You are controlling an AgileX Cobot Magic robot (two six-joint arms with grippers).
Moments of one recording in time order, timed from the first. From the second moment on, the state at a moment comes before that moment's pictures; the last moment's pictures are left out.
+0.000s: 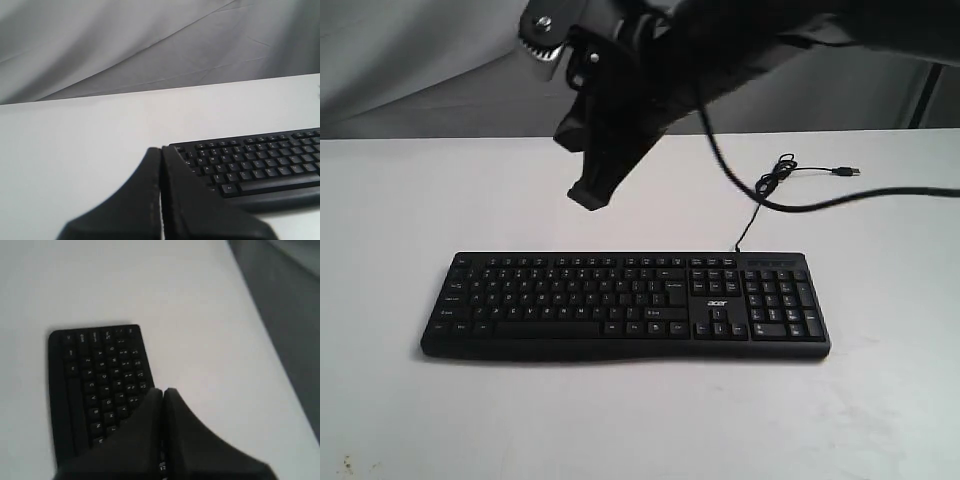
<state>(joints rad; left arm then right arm) -0.18 0.00 0.00 0.04 0.26 -0.02 0.67 1.70 -1.46 0.39 0.63 -0.94</state>
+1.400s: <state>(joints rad) -0.18 0.00 0.00 0.04 0.26 -0.02 0.55 0.36 -0.64 0.85 -0.21 -0.60</state>
